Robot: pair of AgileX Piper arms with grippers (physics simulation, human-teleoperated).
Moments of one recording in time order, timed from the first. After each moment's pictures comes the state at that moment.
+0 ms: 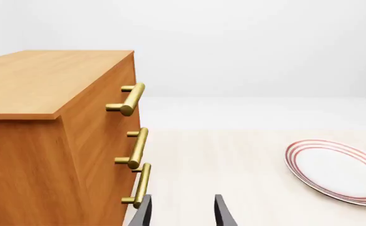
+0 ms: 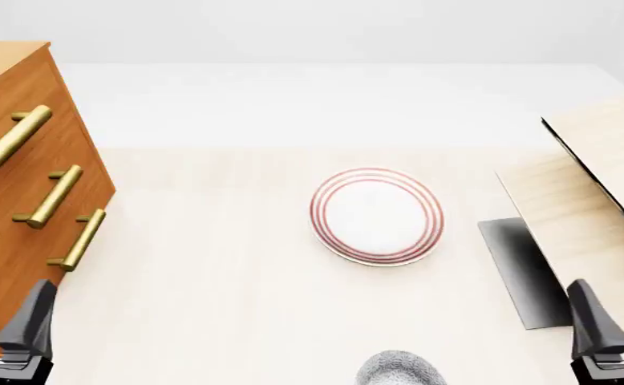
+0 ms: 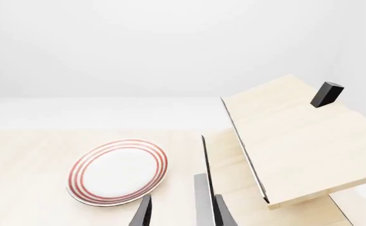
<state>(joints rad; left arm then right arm) 0.00 0.00 0.00 0.00 0.00 0.00 0.00 0.00 0.00 0.00</state>
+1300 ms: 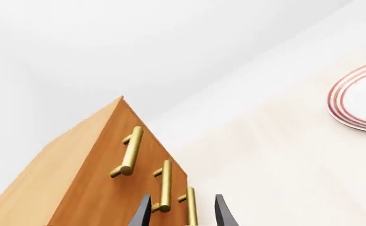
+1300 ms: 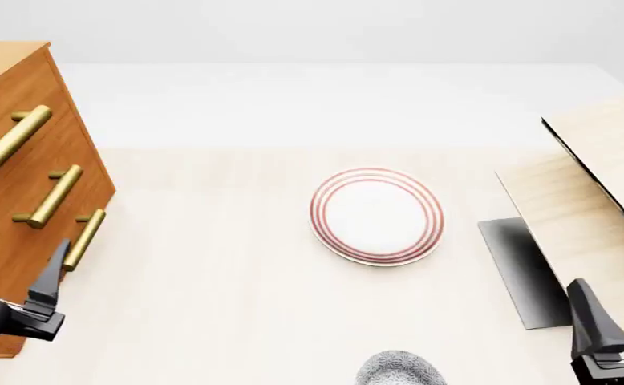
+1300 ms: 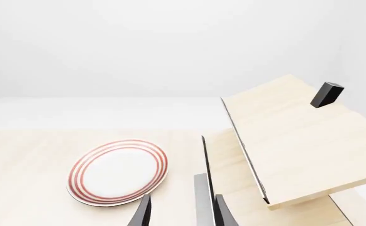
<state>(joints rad) -0.05 0.38 -0.18 -0.15 0.57 0.00 0.01 0.00 0.00 0.00</state>
